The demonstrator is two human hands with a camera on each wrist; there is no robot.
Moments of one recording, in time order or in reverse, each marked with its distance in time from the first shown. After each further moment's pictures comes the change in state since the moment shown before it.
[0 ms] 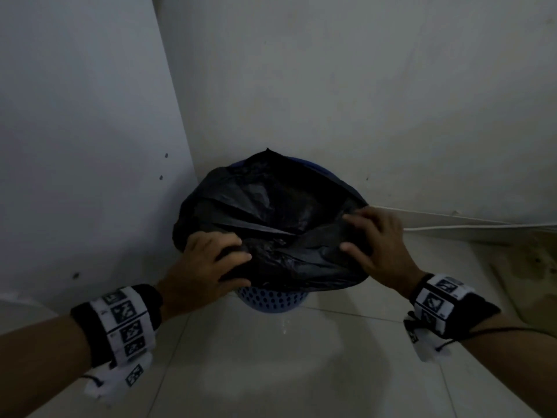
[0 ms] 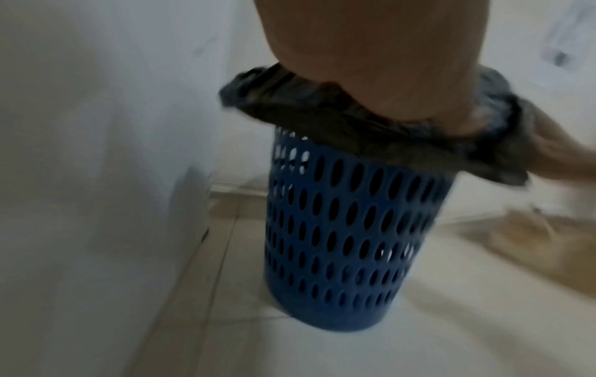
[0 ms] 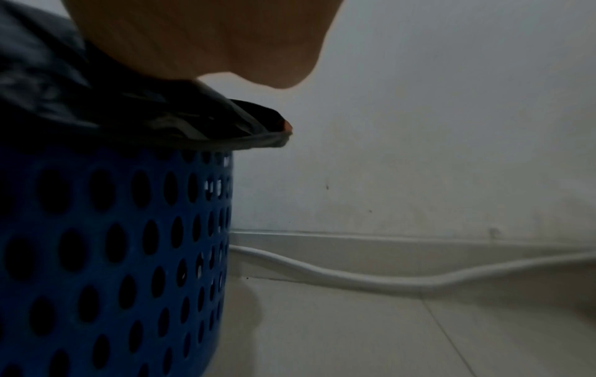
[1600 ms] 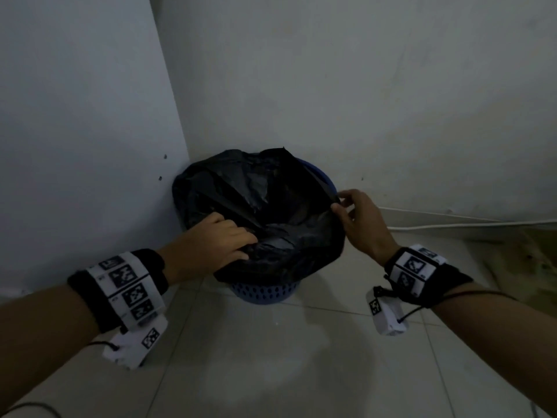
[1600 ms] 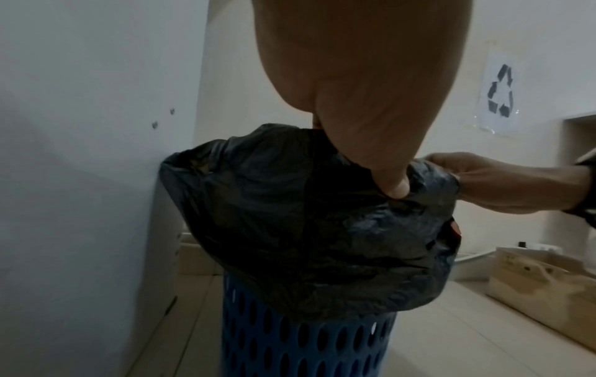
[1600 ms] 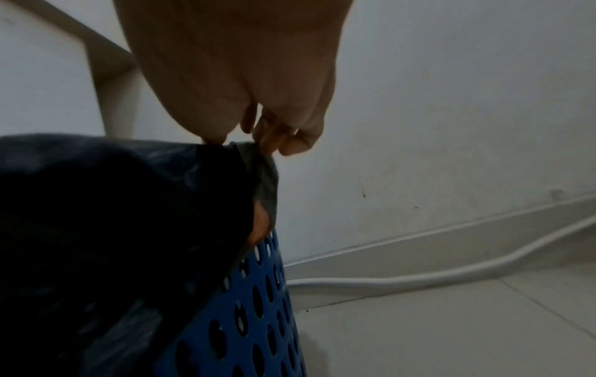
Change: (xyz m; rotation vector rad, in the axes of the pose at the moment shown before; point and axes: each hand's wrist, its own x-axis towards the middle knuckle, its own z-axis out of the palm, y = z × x) left_hand 0.042 -0.020 -0.008 0.032 -0.285 0.187; right_hand 0.051 -0.015 0.009 0.288 -0.124 0.505
